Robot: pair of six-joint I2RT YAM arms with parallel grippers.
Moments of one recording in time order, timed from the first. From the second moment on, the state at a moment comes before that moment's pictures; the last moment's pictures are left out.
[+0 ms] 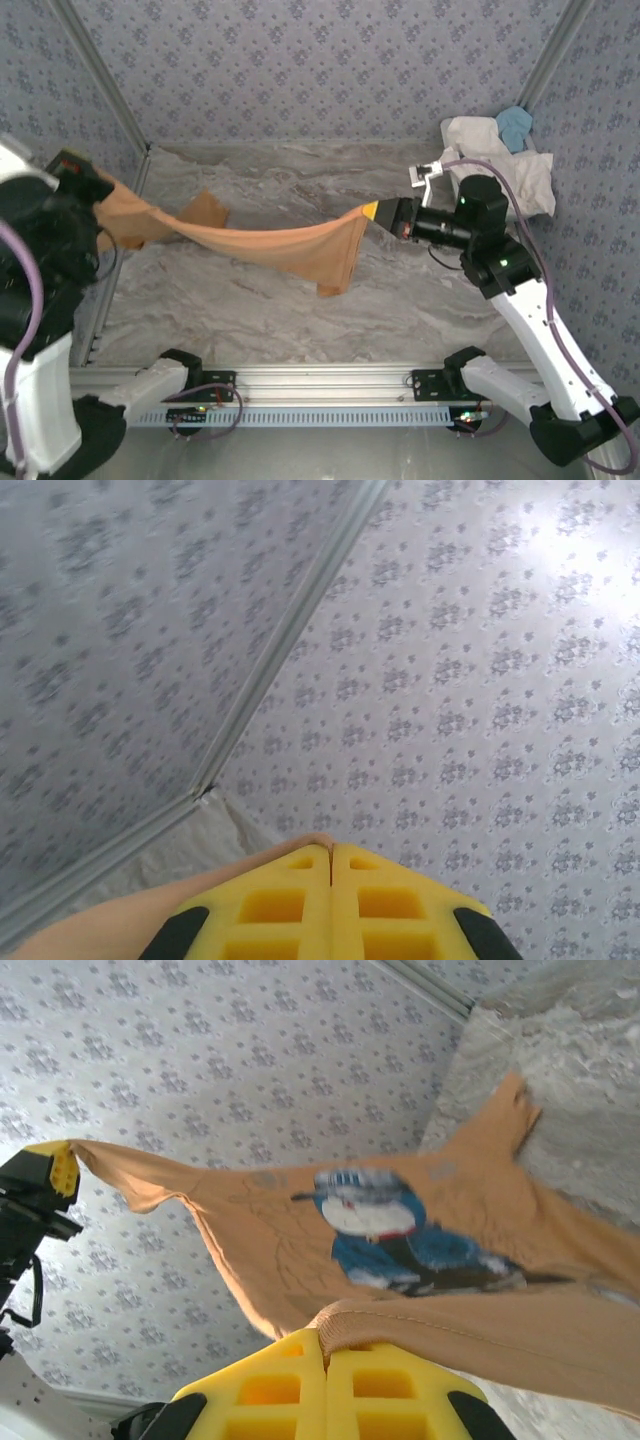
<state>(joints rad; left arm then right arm) -0.32 1.06 1.96 -0.98 -0.68 -0.60 0.41 0.99 1.16 -0.37 -0.72 0.92</state>
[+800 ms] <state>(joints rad) -0.08 2.05 2.89 -0.86 0.31 -0.81 -0.14 1.63 1.89 -0.35 -0.62 1.03</state>
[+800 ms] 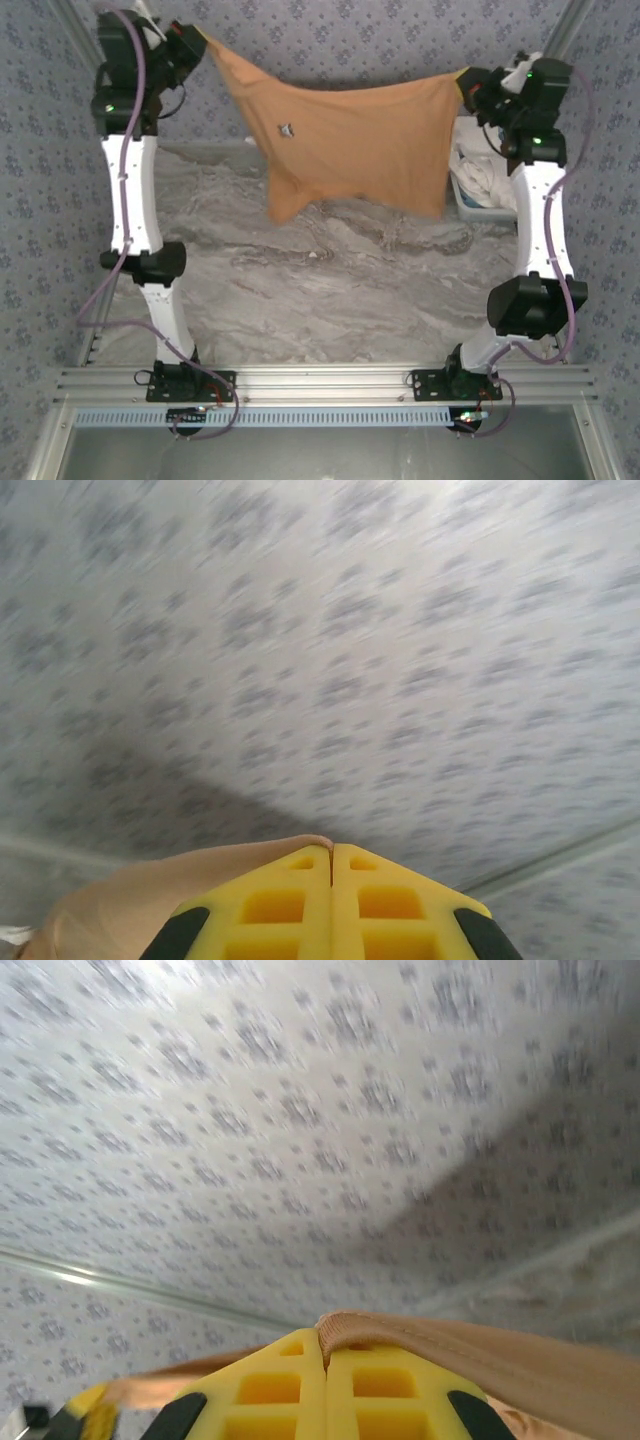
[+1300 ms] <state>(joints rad) -0.18 1.20 1.59 -1.09 -0.11 -0.66 0.19 1.32 1.11 -0.30 -0.52 0.96</state>
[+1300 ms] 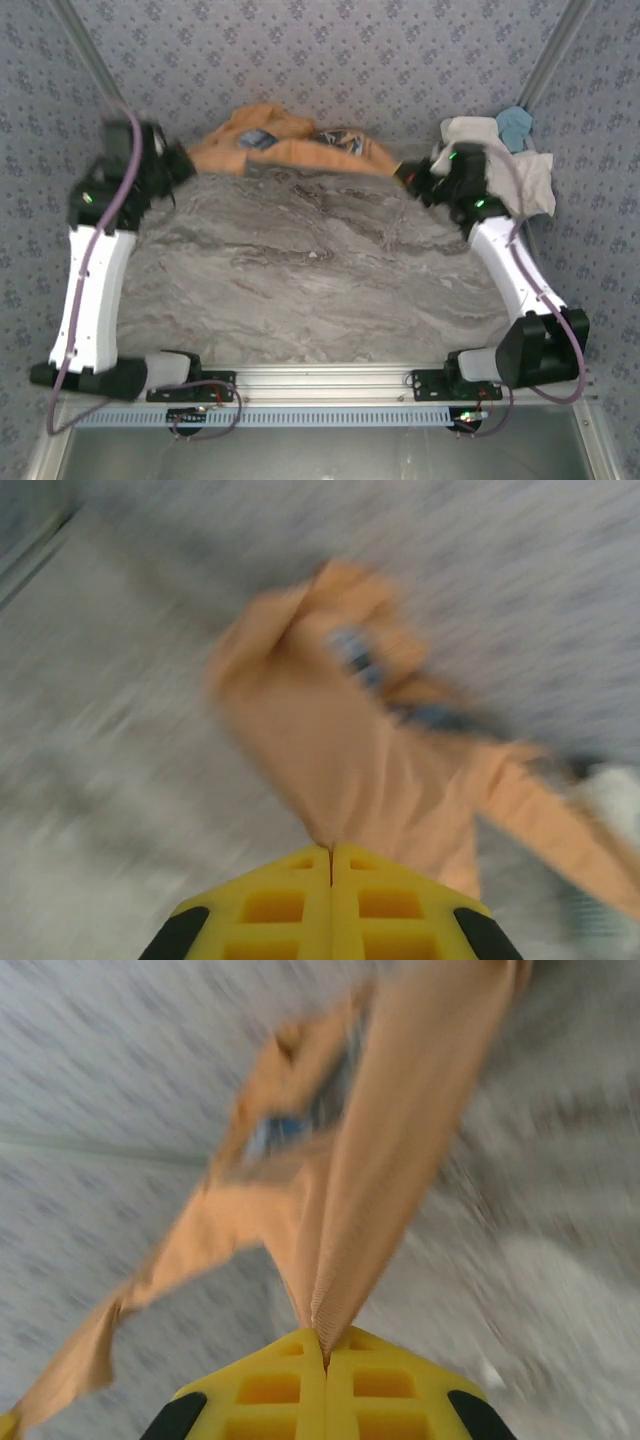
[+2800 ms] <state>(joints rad) -0.71 1.41 0.72 -0.53 0.14 -1.31 -0.07 1.16 0.70 -0.85 -0.07 0.66</state>
